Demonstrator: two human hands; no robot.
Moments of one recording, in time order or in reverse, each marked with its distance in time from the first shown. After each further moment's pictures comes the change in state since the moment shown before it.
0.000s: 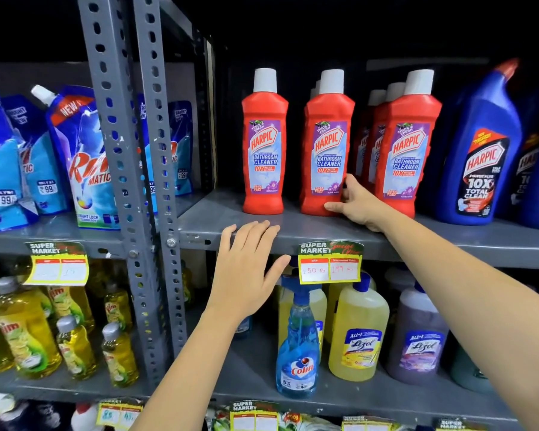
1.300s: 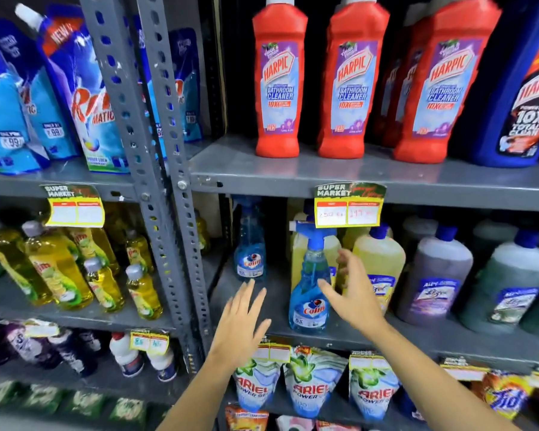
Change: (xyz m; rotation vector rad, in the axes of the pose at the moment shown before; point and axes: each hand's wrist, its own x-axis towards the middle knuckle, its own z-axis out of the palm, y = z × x) left_hand -0.213 -0.026 0.116 -0.031 -0.617 -0.208; right_hand -0.165 0.159 0.130 -0.268 0.162 -0.027
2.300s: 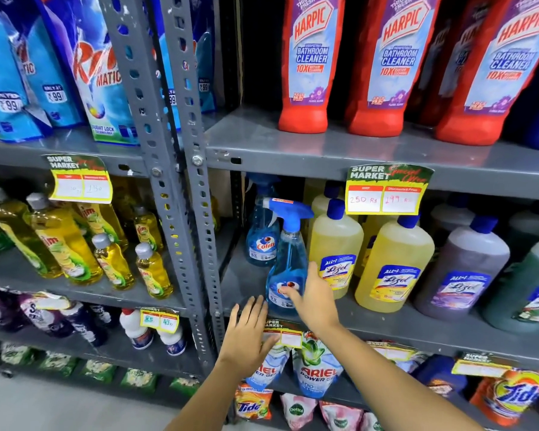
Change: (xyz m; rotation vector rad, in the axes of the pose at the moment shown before) left_hand -0.032 -0.018 0.058 0.044 -0.292 -0.038; right_hand -0.010 -0.028 0.110 -0.099 -0.152 0.193
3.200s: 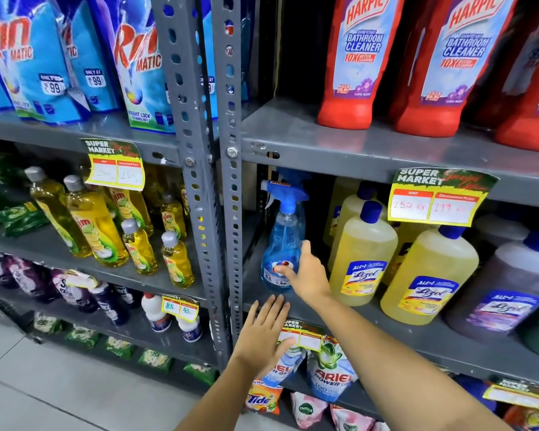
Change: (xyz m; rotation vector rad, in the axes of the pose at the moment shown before) left_hand -0.005 -0.005 0.005 0.085 0.087 0.034; right_hand 0.053 -0.034 0.045 0.013 -0.124 -0.035
